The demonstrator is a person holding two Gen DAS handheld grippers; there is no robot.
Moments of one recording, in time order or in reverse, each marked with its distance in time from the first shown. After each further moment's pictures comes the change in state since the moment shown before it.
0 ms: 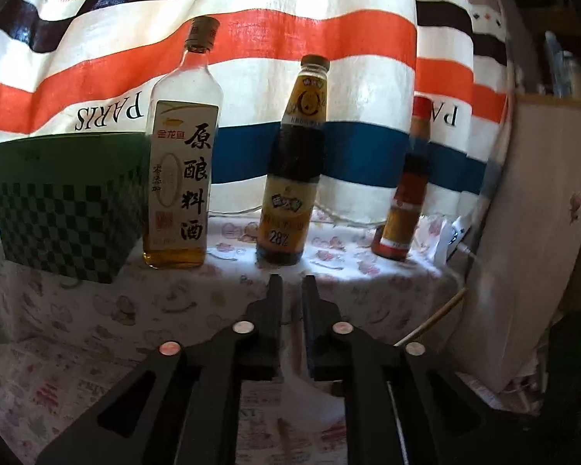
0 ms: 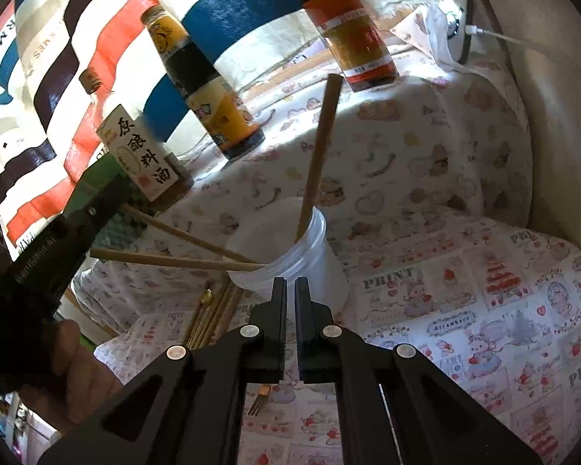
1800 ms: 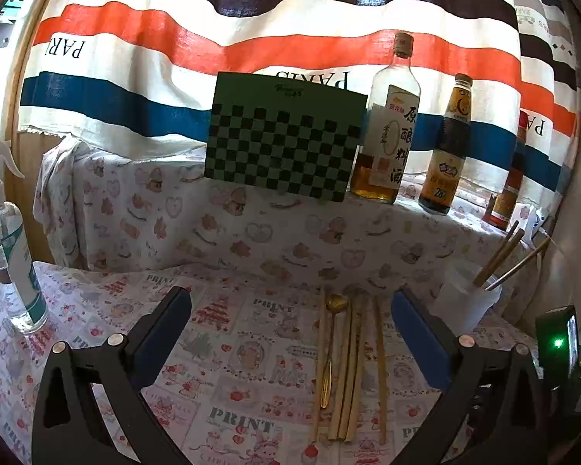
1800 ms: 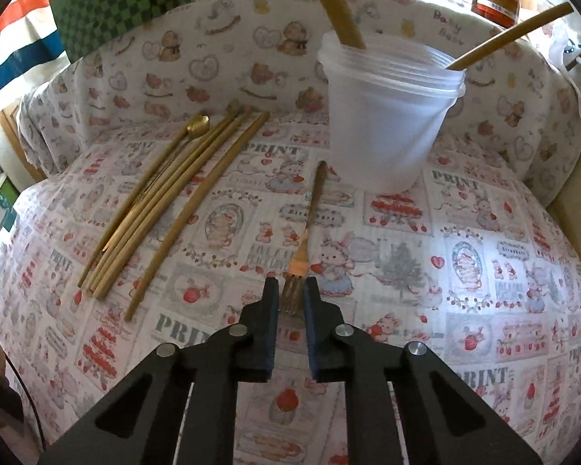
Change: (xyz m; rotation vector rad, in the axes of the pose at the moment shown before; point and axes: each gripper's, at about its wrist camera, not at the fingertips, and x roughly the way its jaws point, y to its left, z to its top) left arm -0.119 0.136 -0.072 -0.132 0.037 0.319; right arm 0.079 0.084 -0.103 -0.384 0.369 -0.255
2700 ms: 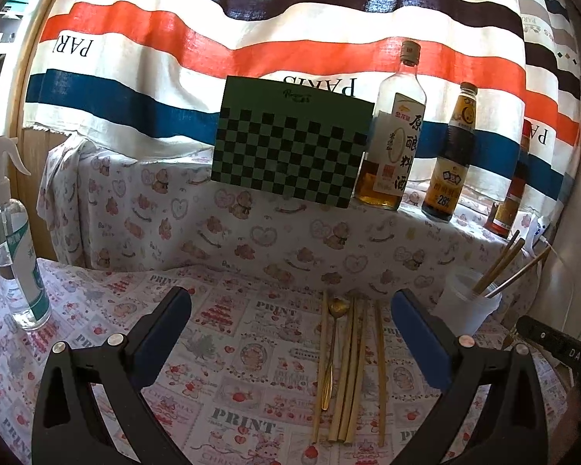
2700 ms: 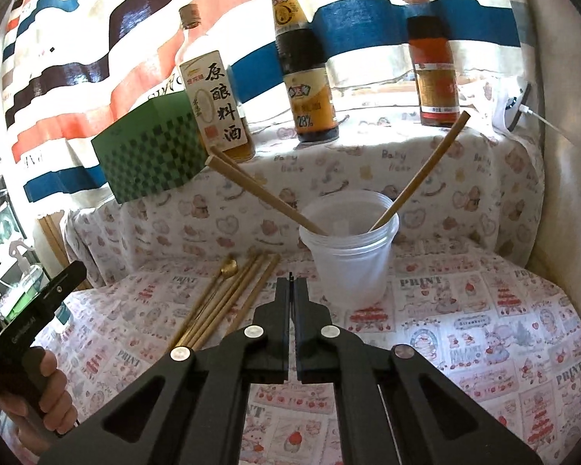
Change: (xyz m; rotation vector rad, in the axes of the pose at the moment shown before) left arm -0.004 0.006 0.003 -0.028 -0.010 0.008; right arm -0.100 -0.038 0.010 0.132 -0.439 0.116
